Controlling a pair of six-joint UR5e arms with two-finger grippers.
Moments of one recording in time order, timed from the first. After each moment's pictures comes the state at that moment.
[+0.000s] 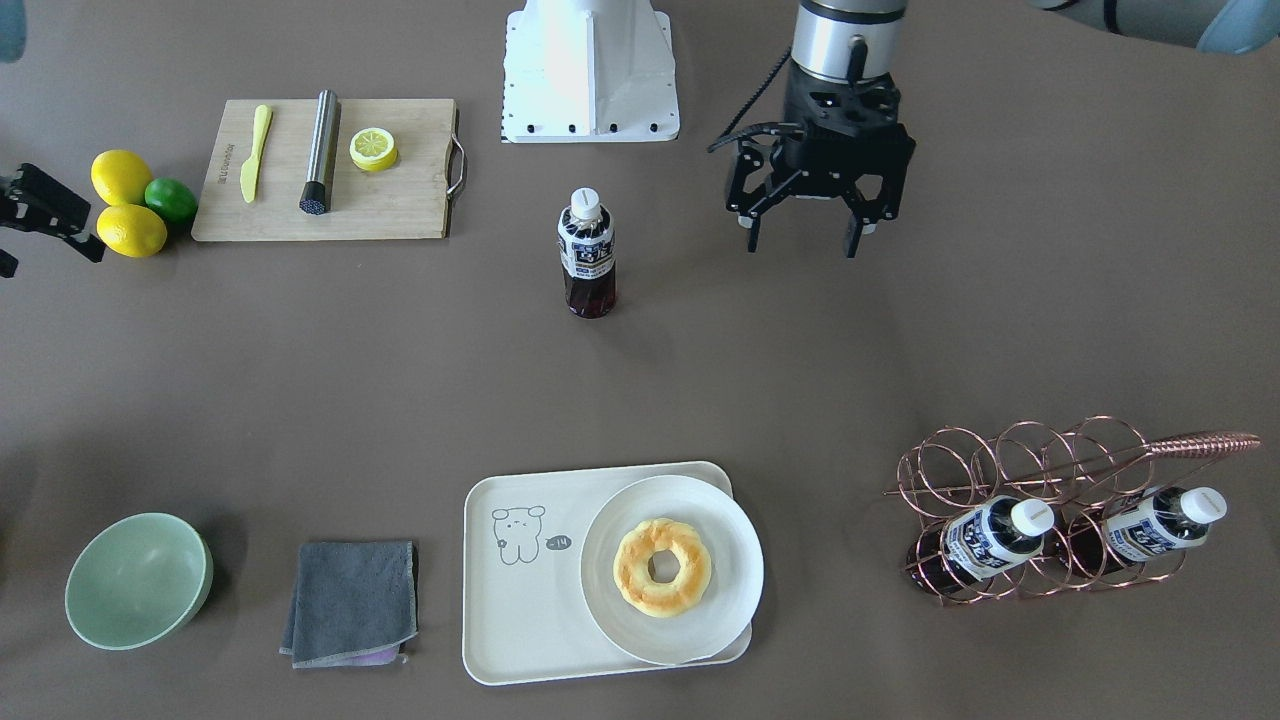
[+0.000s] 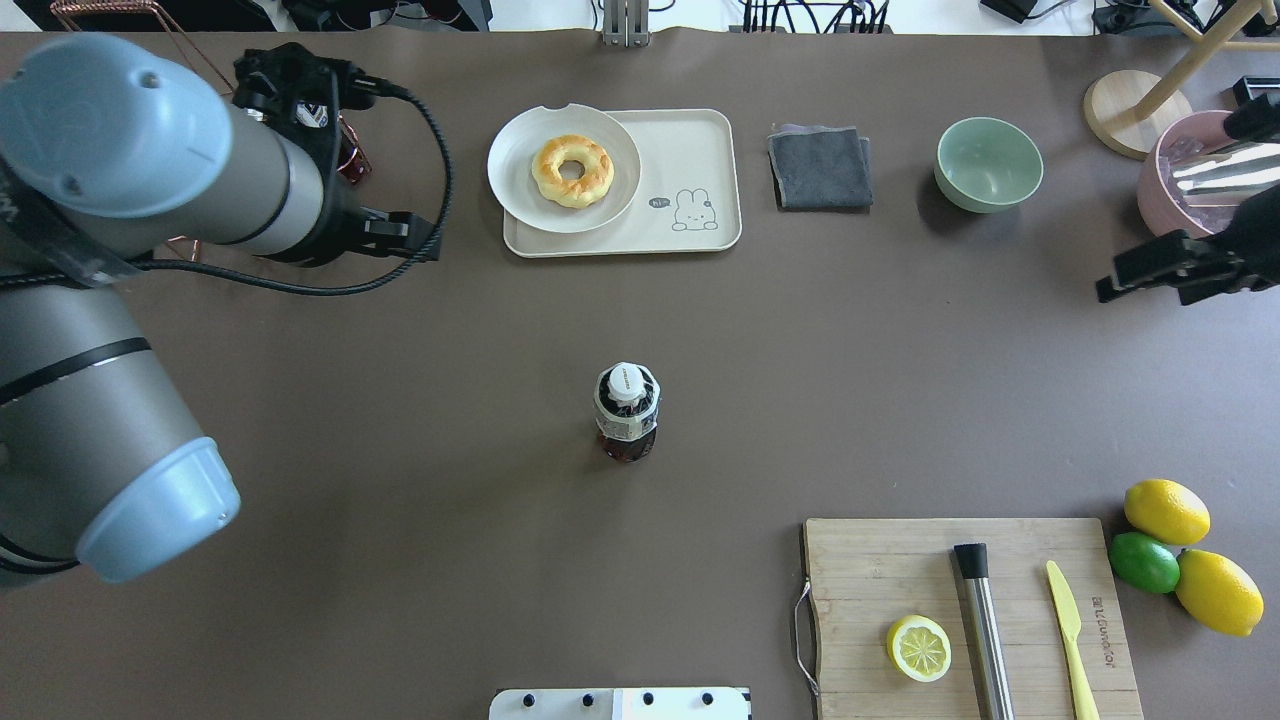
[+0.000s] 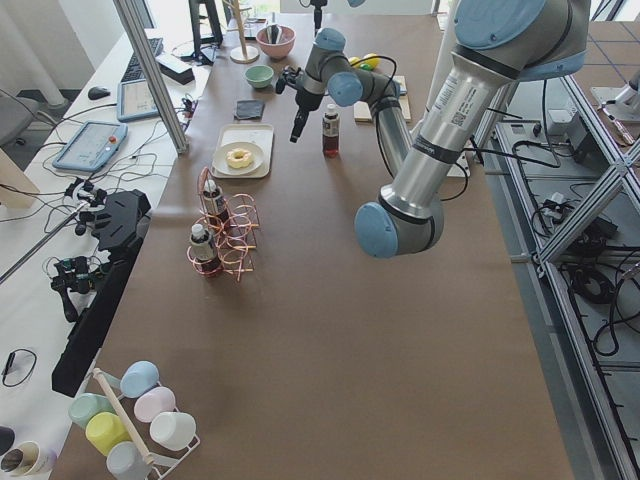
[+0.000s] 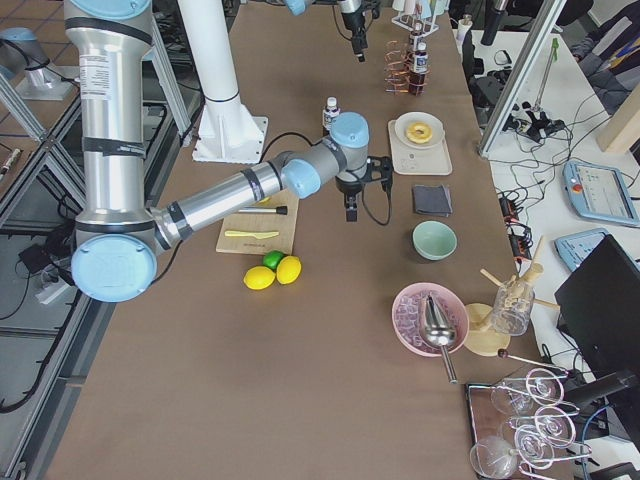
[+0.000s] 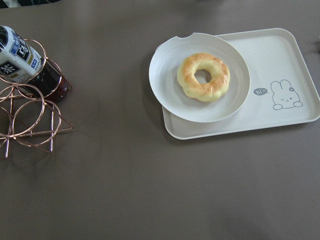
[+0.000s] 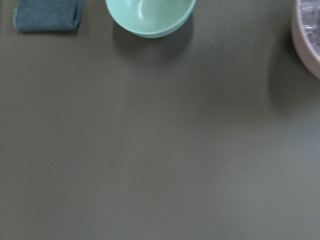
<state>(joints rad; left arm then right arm) -0.71 -2.12 -2.08 -1.38 -1.74 -0.97 1.14 -1.60 2.03 -1.38 2.34 0.69</state>
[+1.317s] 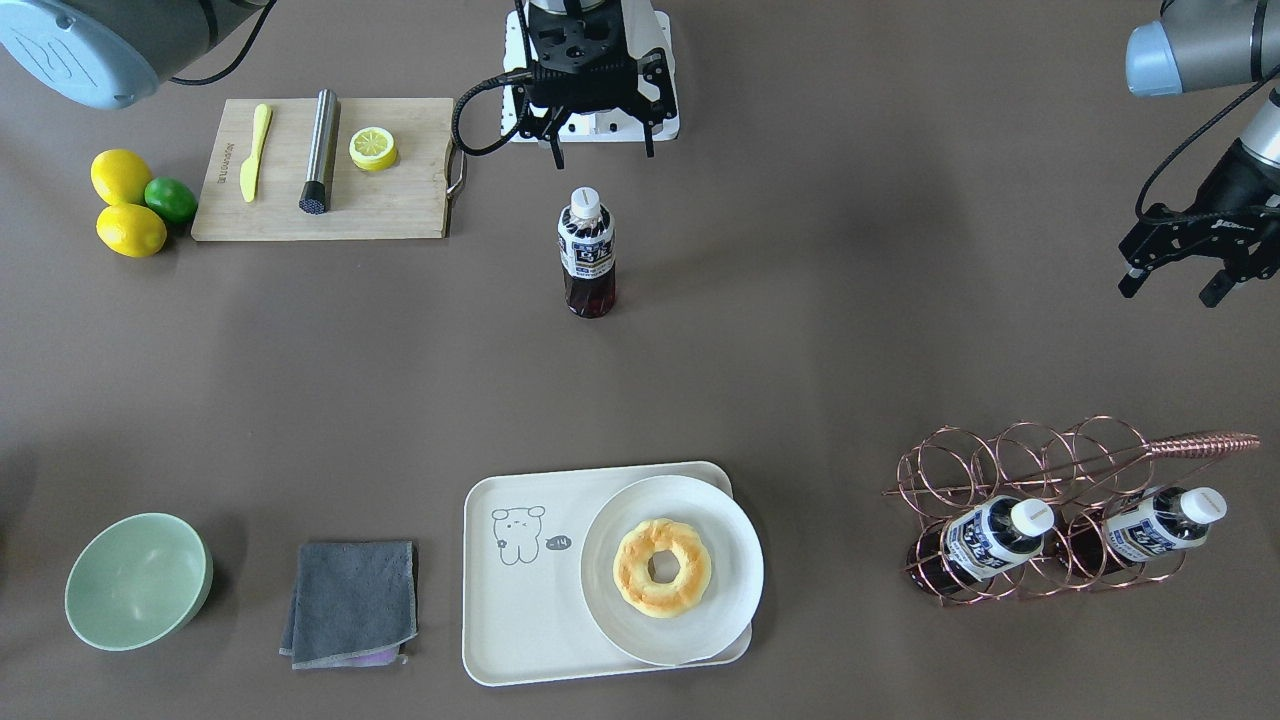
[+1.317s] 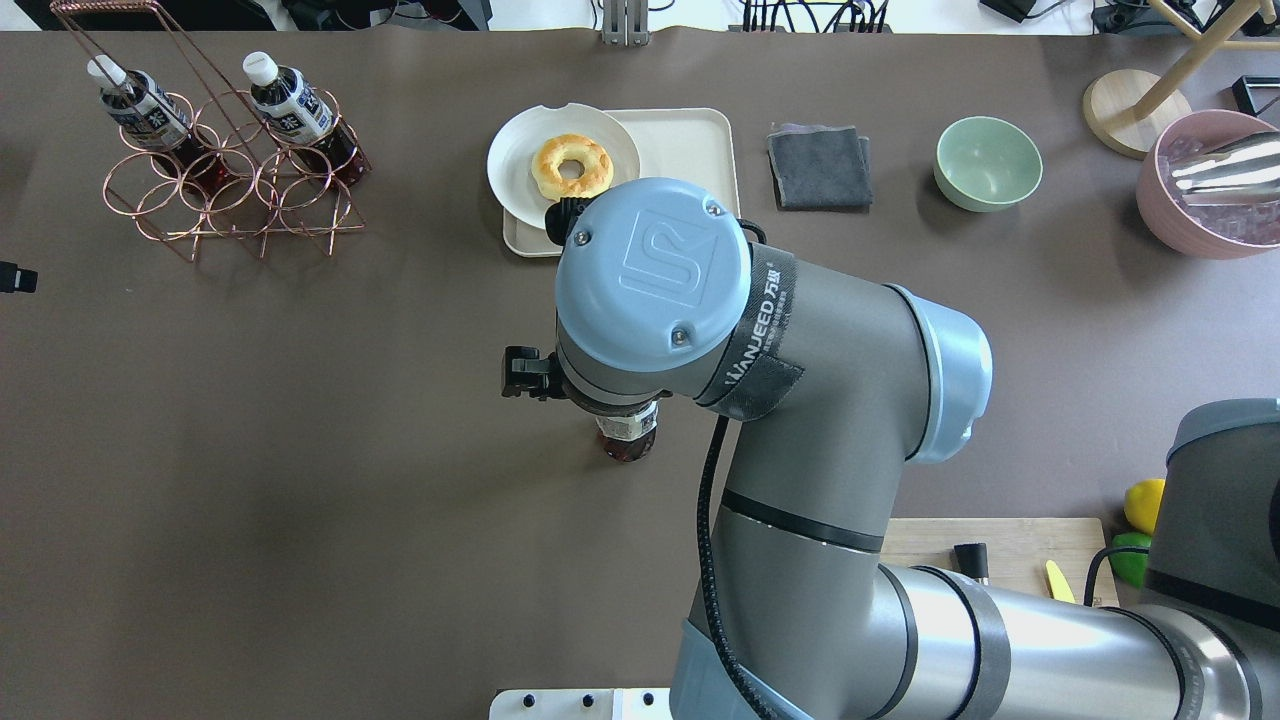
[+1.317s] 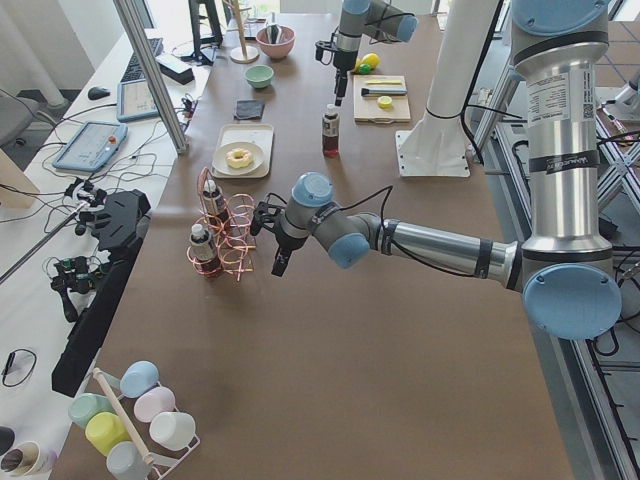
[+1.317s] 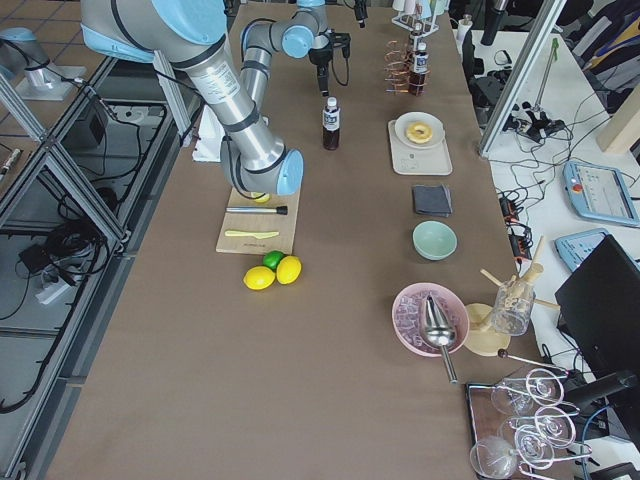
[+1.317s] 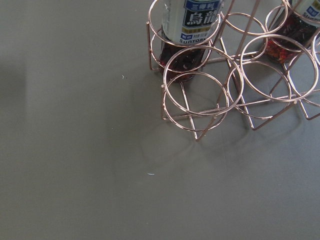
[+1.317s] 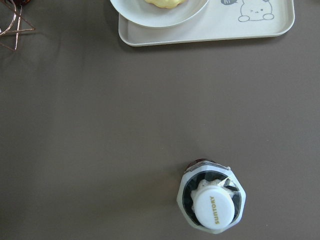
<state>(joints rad) -1.16 -1.44 -1.83 -2.22 -2.11 -0.64 0.42 -0.70 1.94 -1.90 1.74 1.28</state>
